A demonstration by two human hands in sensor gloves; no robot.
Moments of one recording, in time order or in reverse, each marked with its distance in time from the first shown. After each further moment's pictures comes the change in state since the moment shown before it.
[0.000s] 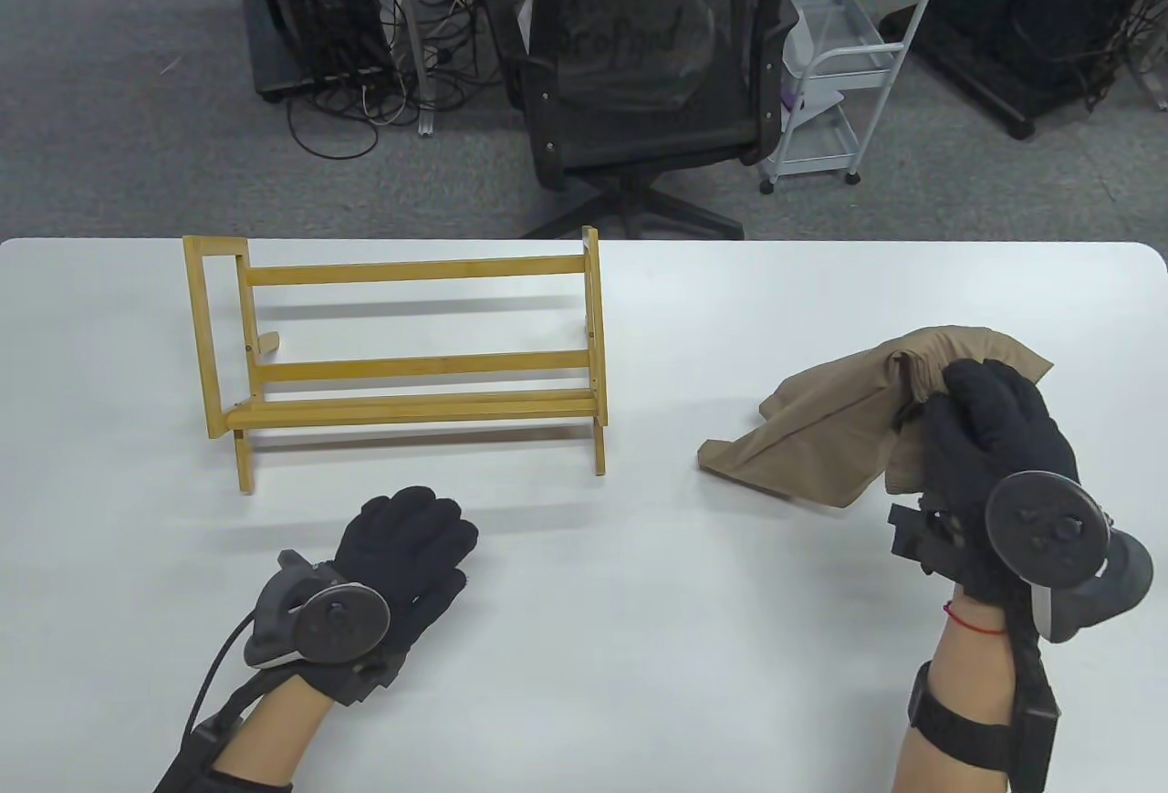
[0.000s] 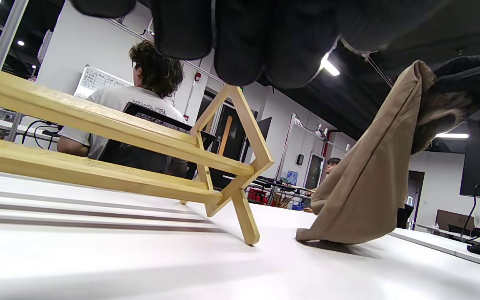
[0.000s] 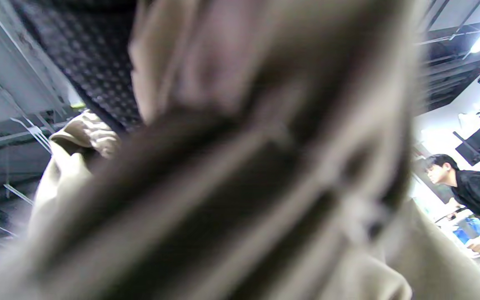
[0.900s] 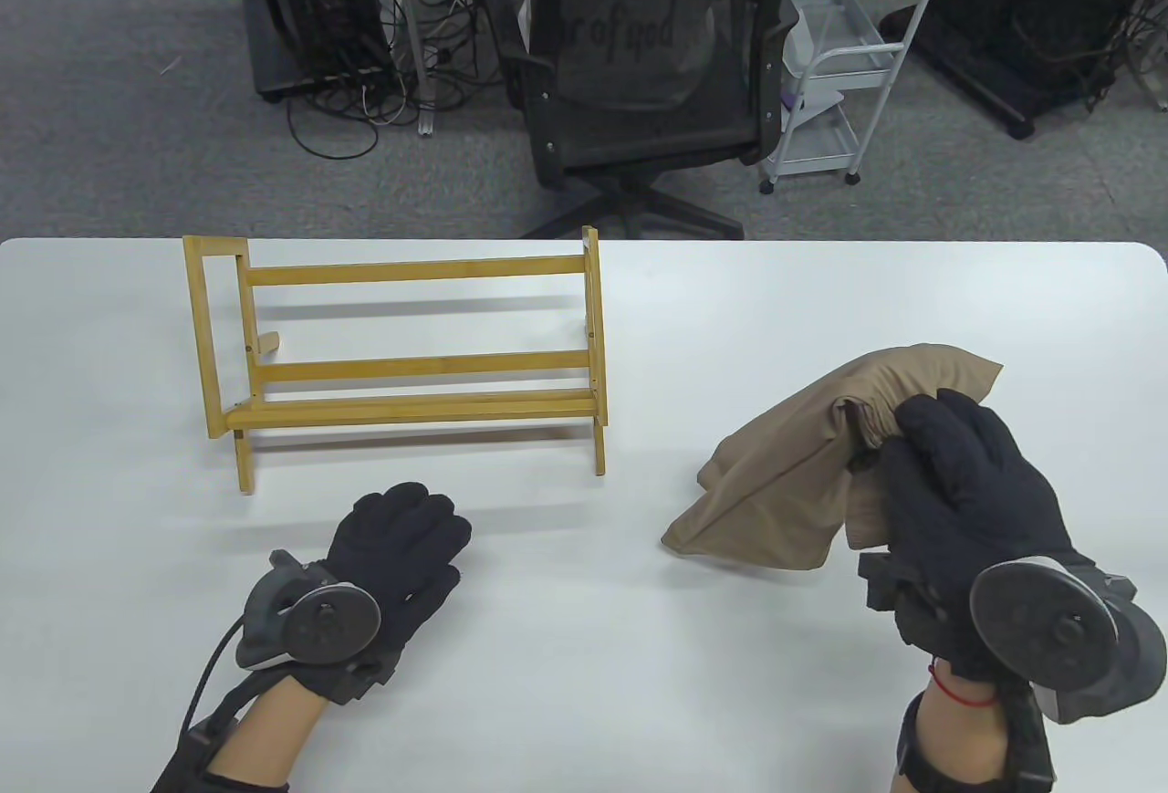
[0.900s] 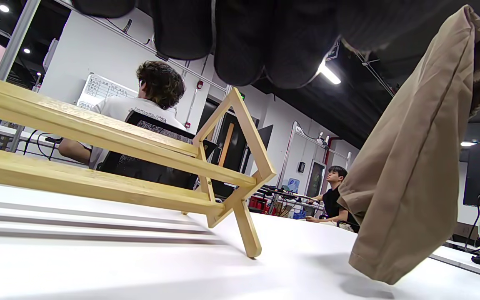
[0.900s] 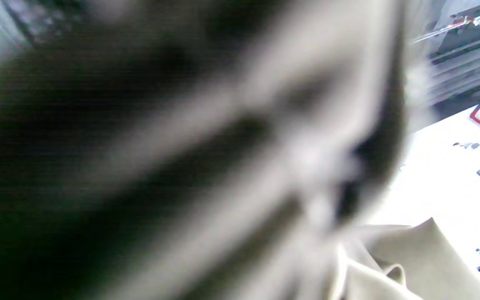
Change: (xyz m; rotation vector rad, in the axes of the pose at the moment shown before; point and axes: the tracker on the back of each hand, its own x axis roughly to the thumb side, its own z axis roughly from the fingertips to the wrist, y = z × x) left_hand -0.004 0.005 0.003 0.030 0.007 0.004; right_hand 0.057 -0.052 0.025 0.014 -0.174 -0.128
